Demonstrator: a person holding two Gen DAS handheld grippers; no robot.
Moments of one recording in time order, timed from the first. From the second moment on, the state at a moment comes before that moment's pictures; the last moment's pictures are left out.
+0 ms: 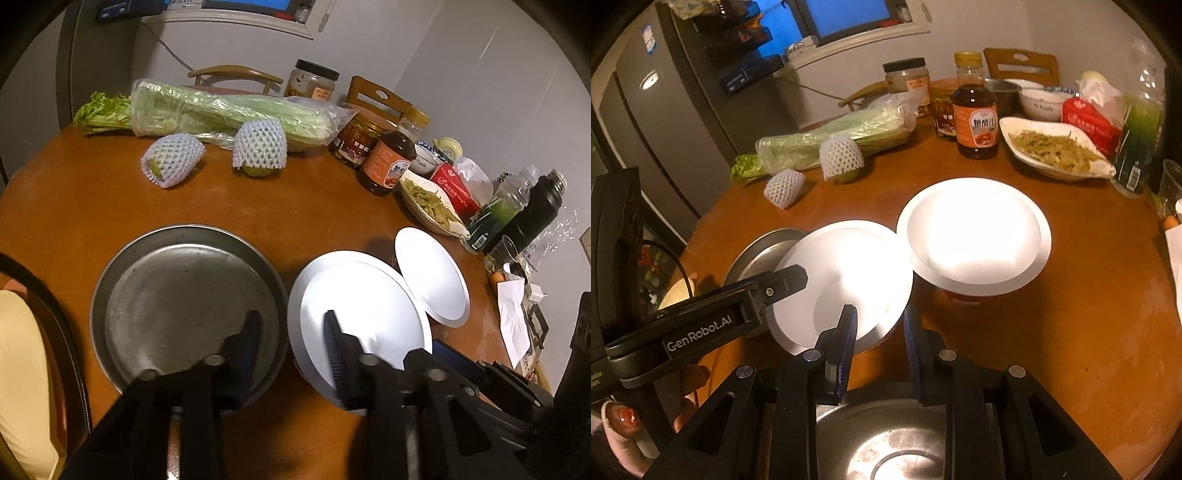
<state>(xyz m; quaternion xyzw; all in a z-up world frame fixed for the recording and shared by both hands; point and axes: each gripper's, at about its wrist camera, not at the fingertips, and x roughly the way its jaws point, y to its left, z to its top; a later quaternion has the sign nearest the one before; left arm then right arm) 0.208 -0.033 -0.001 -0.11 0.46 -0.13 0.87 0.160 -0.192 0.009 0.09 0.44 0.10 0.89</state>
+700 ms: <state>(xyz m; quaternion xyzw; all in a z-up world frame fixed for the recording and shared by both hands) 0.174 -0.029 0.032 -0.09 0.43 -0.13 0.89 0.140 -0.178 0.032 0.06 0.41 0.11 0.90</state>
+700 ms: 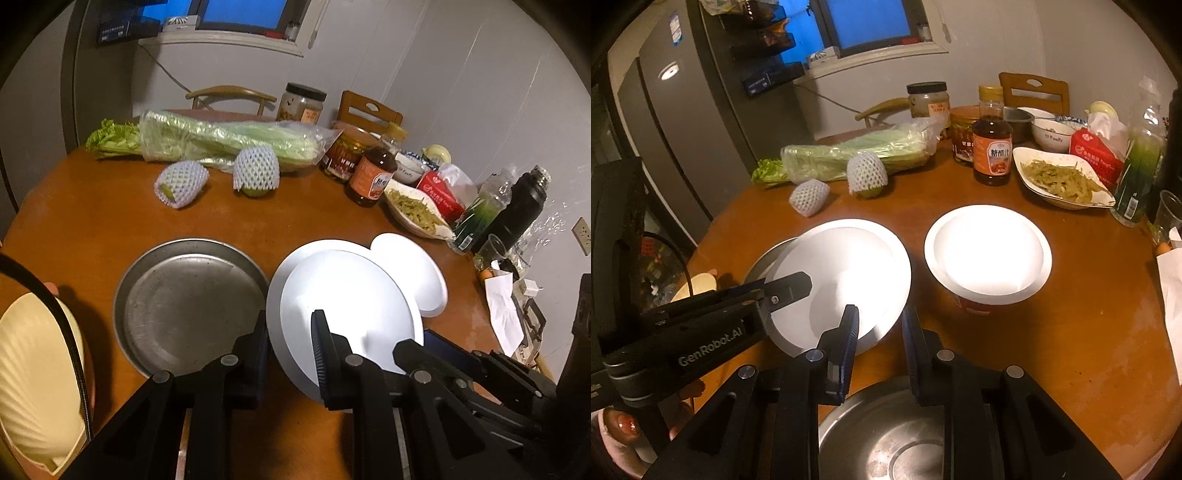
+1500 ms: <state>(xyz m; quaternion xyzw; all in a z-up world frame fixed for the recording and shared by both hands) 0.113 -0.066 0.061 -0.07 0.41 -0.17 0.90 0.073 -0.210 0.056 0.07 0.37 0.11 0.92</state>
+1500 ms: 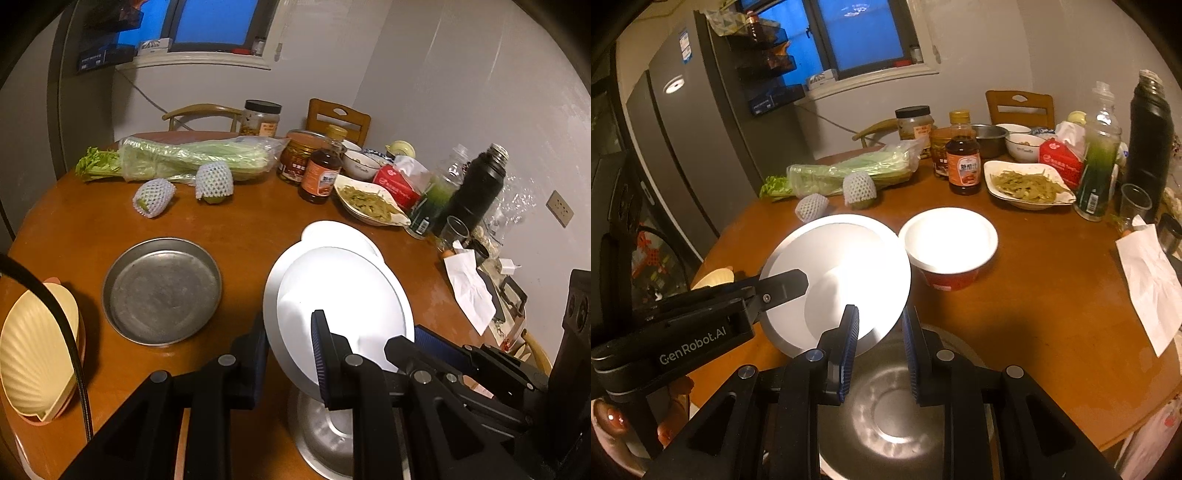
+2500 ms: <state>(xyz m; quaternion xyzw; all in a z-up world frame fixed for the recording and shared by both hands) 0.076 -0.104 0.019 -0.02 0.45 -0.21 0.87 0.020 -0.249 0.022 0.07 0.41 0.10 0.91</state>
